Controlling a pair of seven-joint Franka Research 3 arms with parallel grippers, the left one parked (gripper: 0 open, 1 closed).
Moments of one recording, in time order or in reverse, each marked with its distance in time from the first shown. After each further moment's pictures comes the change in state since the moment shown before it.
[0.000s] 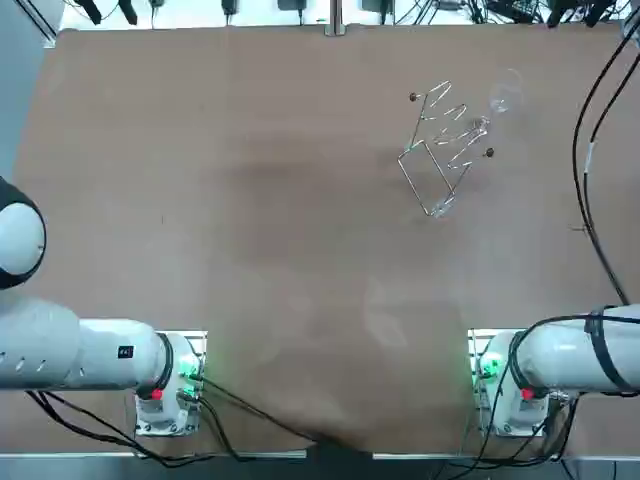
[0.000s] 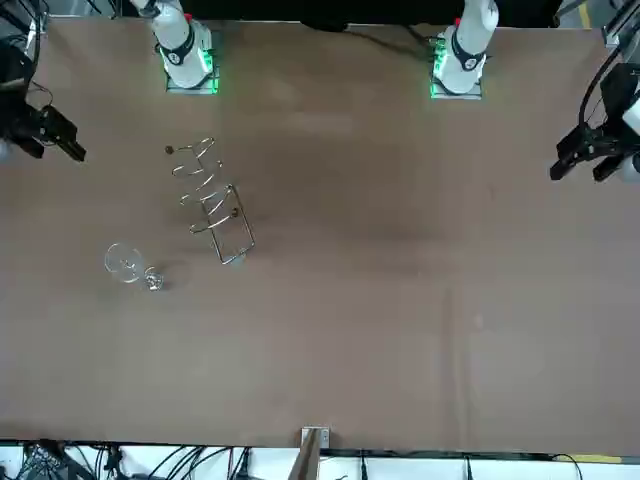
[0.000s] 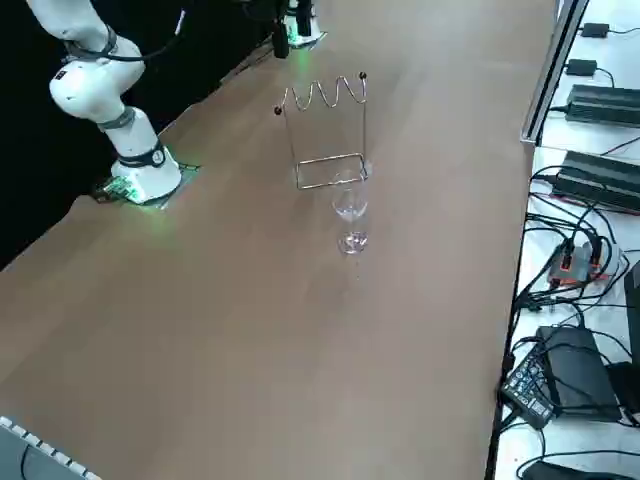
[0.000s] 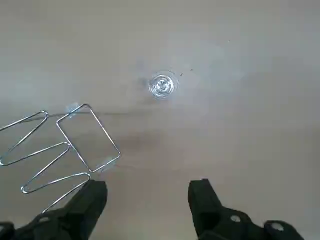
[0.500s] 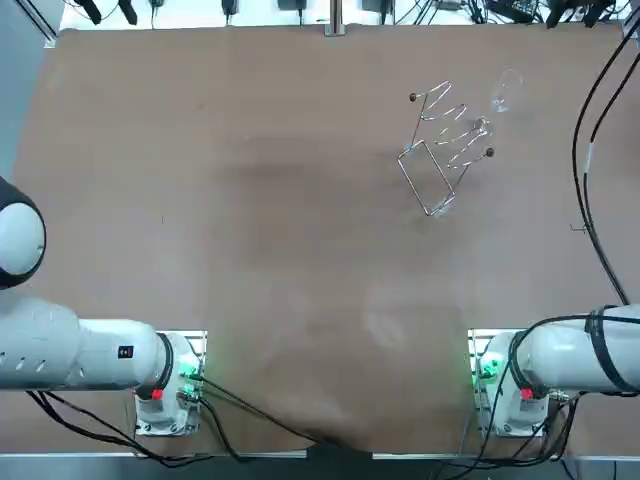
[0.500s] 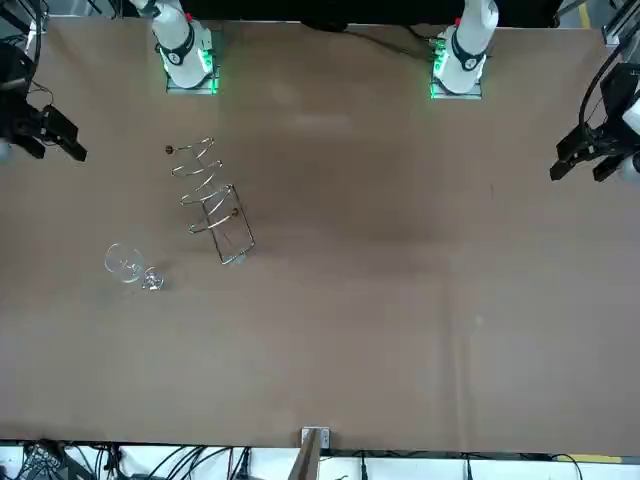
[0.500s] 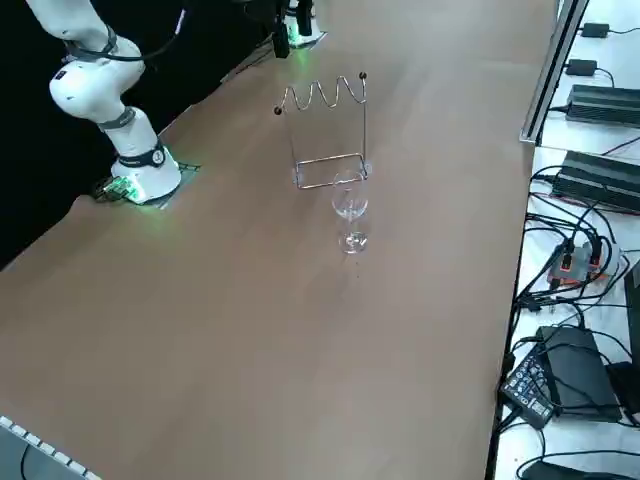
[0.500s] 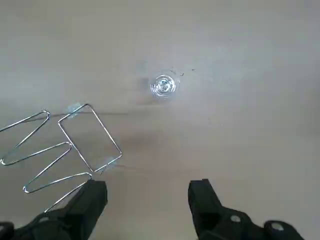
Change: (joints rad) arm -0.002 0.002 -0.001 0.000 0.009 0.002 0.000
